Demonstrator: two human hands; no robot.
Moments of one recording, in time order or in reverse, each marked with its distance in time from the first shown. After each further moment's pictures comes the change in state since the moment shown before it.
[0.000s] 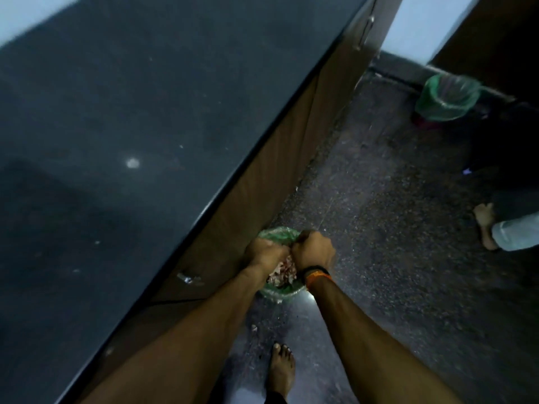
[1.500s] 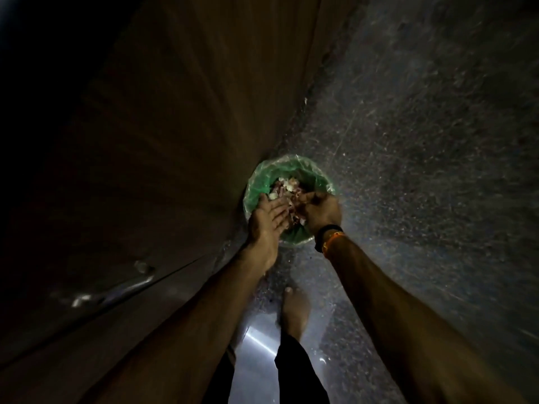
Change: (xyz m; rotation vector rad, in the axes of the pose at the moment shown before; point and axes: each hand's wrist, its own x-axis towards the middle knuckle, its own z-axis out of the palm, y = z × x) left_hand 0.133 -0.127 0.047 -0.506 -0.124 -0.209; right_hand 0.106 0.103 0.188 0.533 -0.121 0.321
